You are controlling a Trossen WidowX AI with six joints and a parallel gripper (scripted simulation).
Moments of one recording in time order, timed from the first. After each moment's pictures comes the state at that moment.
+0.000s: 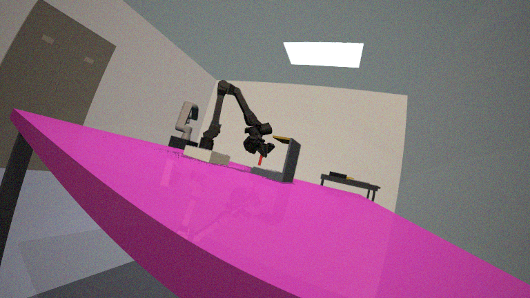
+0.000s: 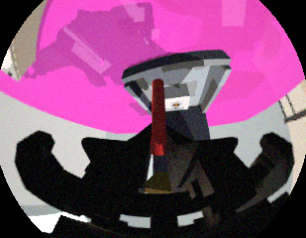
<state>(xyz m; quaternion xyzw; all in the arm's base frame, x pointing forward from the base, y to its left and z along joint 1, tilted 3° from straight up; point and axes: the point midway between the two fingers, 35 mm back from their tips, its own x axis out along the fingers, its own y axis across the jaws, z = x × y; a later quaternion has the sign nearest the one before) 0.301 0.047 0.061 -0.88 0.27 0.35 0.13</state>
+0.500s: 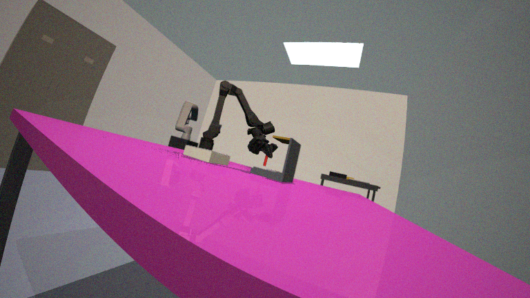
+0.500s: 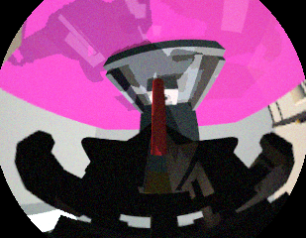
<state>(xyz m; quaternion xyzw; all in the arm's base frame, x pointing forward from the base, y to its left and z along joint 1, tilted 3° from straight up) 0.326 0.057 0.065 -0.90 0.23 0.35 0.10</state>
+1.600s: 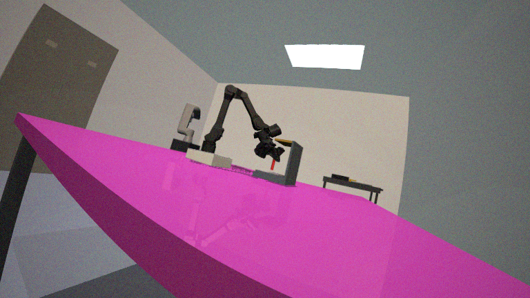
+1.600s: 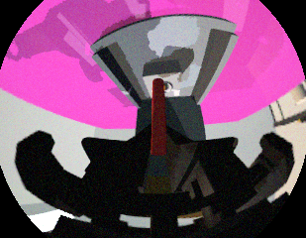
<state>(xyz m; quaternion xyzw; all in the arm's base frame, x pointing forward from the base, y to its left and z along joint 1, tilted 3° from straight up) 0.356 0.045 0.065 -0.91 0.22 0.34 0.10</state>
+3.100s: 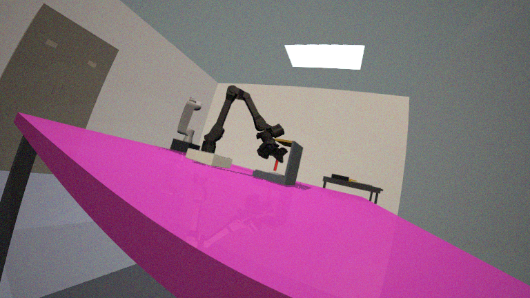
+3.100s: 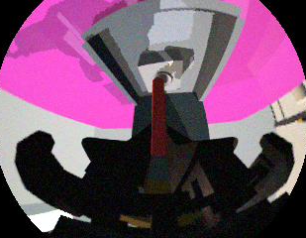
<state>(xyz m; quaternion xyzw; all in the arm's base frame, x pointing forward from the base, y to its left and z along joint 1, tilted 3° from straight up) 0.373 0.040 0.065 -0.91 0.22 0.34 0.10</state>
